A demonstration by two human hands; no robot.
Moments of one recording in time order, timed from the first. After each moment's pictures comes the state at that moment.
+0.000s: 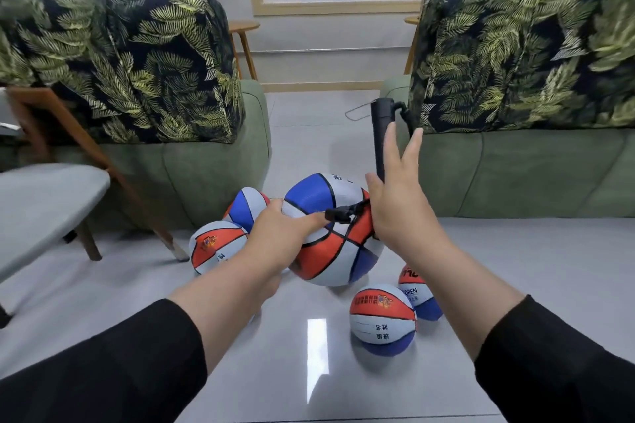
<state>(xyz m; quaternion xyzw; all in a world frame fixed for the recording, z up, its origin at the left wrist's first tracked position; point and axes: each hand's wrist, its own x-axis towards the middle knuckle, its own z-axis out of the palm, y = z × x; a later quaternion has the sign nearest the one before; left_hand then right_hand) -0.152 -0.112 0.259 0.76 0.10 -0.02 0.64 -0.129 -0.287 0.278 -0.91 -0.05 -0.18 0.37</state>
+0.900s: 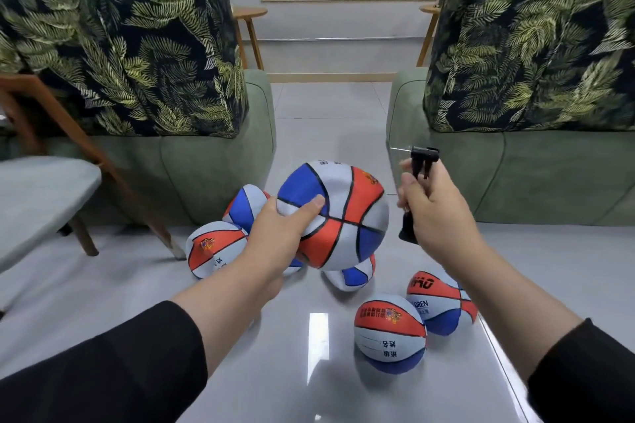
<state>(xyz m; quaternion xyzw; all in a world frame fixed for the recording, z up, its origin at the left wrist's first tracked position) -0.103 -0.106 0.236 0.69 0.12 0.02 0.71 -0.088 -0.317 0.255 -0.81 -0.03 -0.15 0.57</state>
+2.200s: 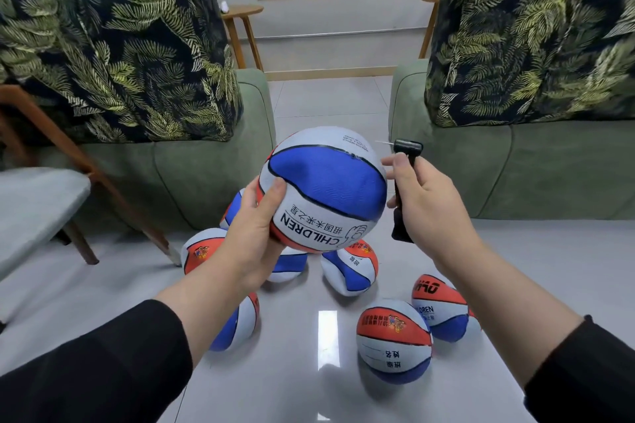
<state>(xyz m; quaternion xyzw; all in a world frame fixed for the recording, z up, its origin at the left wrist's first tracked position) -0.069 -0.094 0.226 0.55 0.02 -0.03 0.83 -0.064 -0.314 0.262 -0.80 0.01 -0.12 0.58</state>
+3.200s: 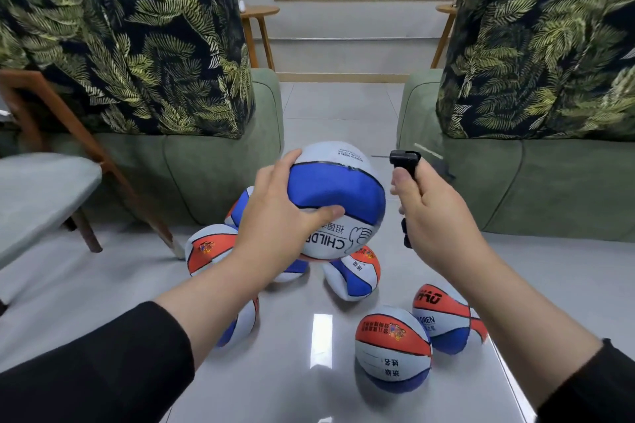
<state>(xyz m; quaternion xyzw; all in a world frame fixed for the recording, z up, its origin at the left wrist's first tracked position) -0.078 -0.104 0.253 0.88 0.01 0.15 0.45 -0.071 -0.311 0.268 -0.88 -0.07 -0.12 0.46</state>
